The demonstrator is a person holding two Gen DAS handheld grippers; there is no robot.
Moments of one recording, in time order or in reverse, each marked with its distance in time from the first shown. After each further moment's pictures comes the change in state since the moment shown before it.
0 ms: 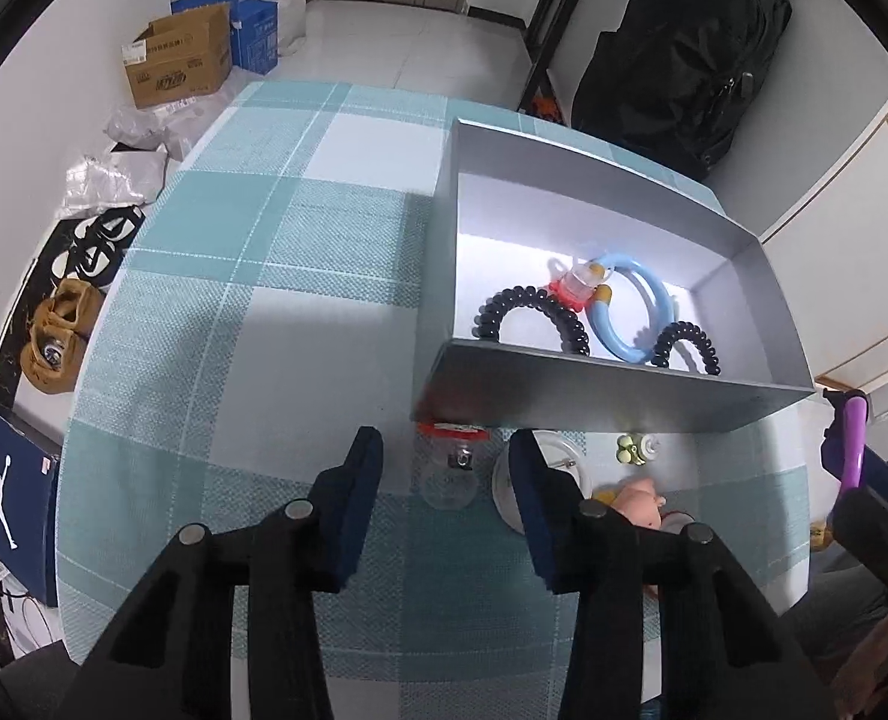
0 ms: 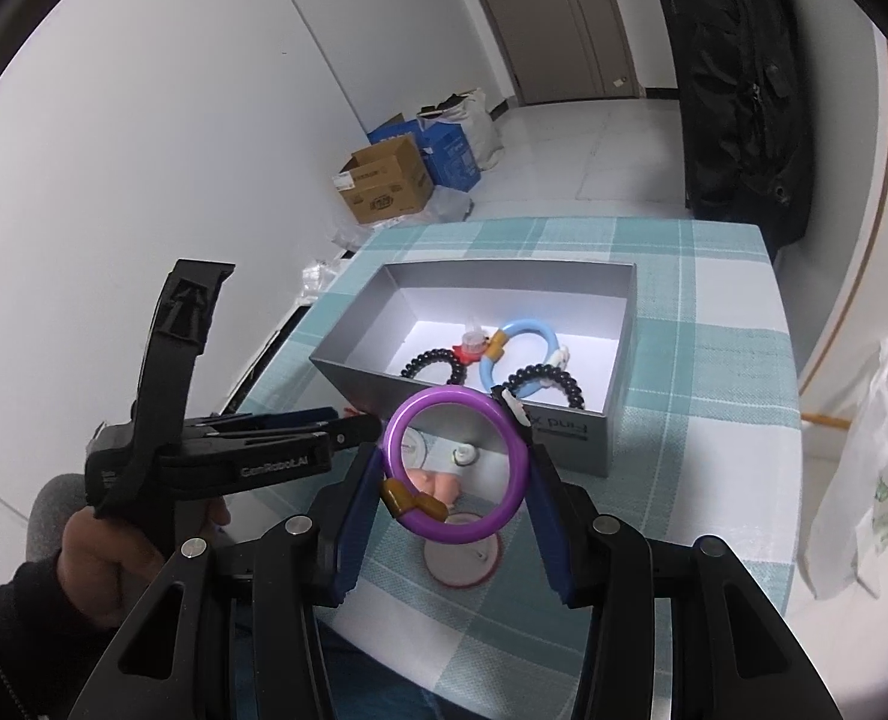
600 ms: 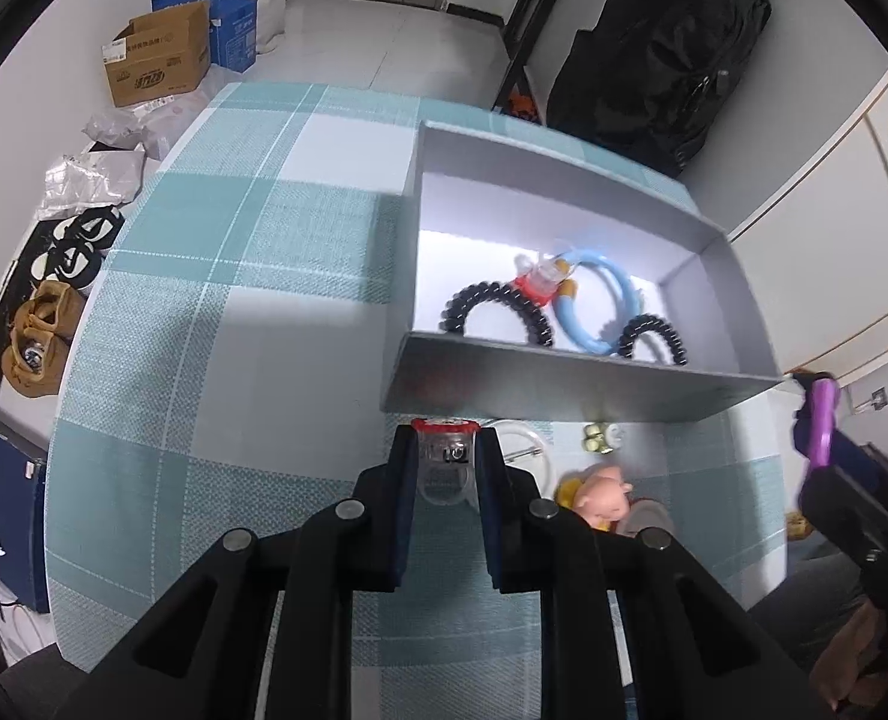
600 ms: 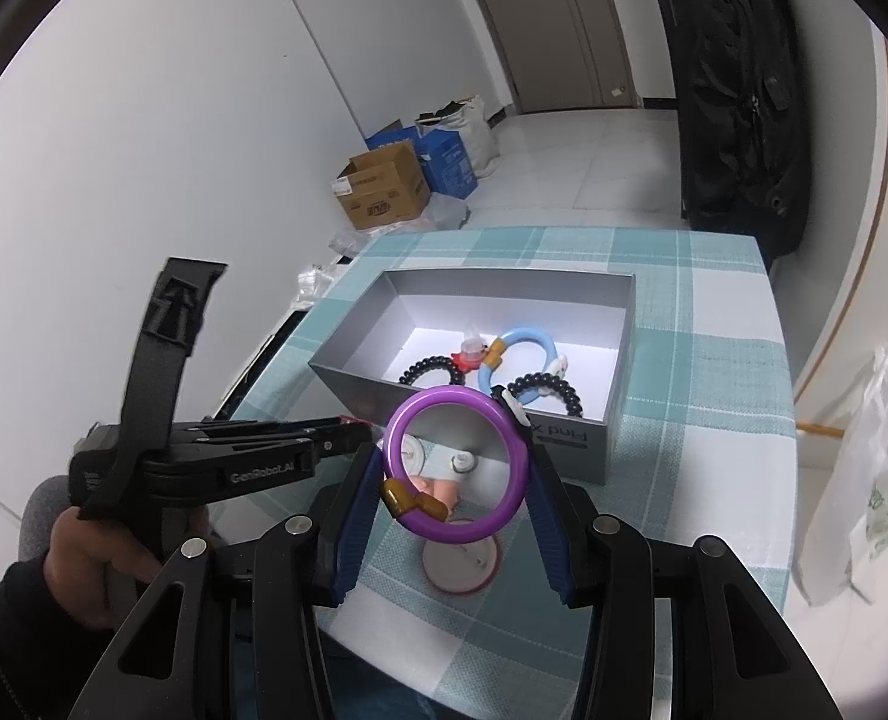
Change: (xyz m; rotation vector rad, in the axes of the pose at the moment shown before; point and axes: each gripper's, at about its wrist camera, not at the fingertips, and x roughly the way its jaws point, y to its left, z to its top) left arm -0.007 -0.007 0.000 0.019 0.003 -0.060; right arm 0.000 0.003 0.000 -0.011 -0.019 -0.023
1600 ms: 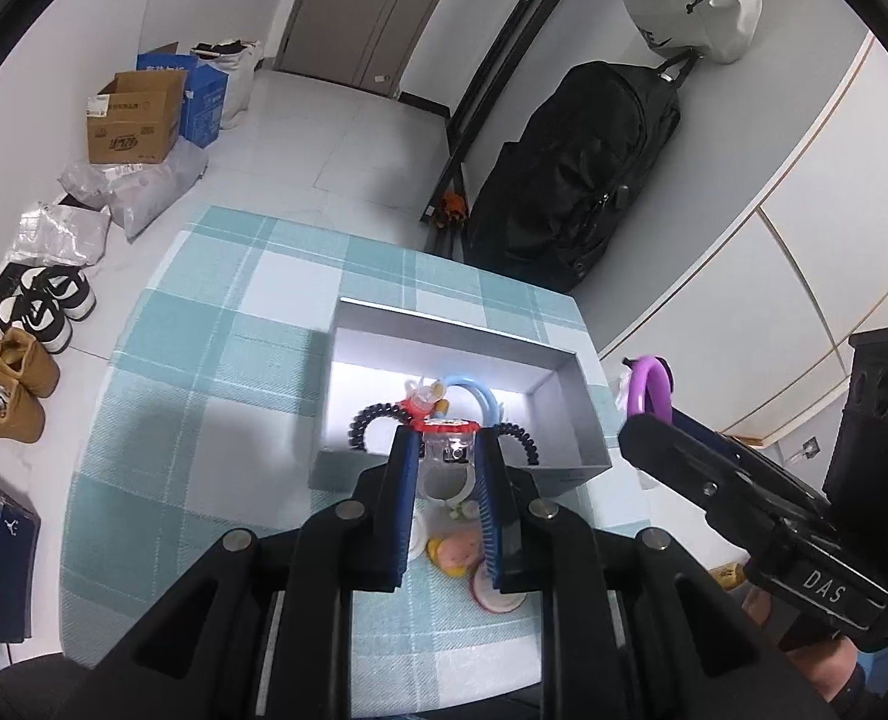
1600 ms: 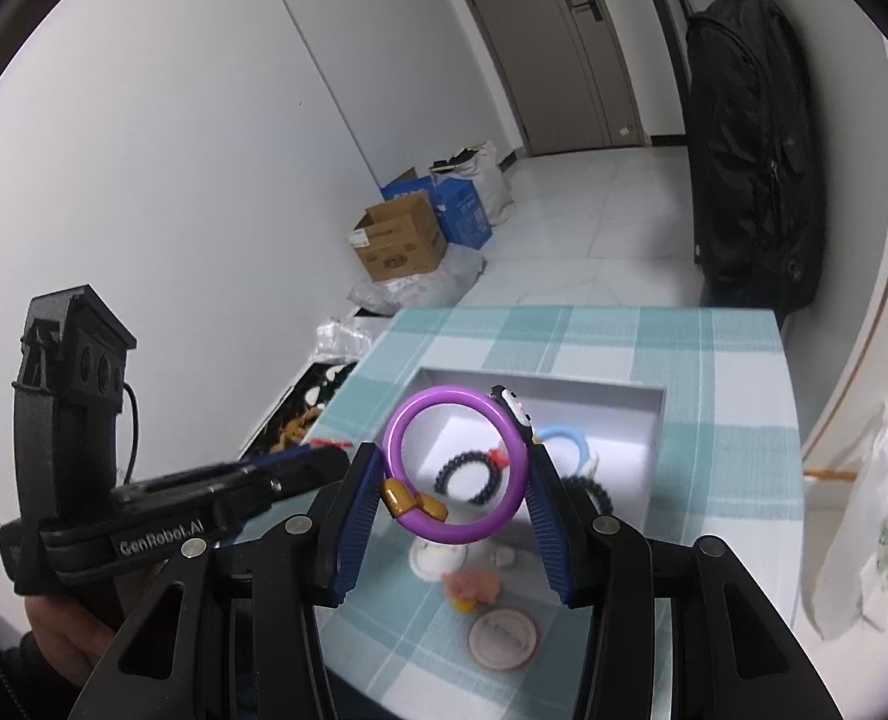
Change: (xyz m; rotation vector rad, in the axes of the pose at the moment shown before) left arm -0.062 -0.016 0.017 -0.015 -0.216 -0.180; right arm -0.010 0.017 0.045 0.008 -0.107 0.033
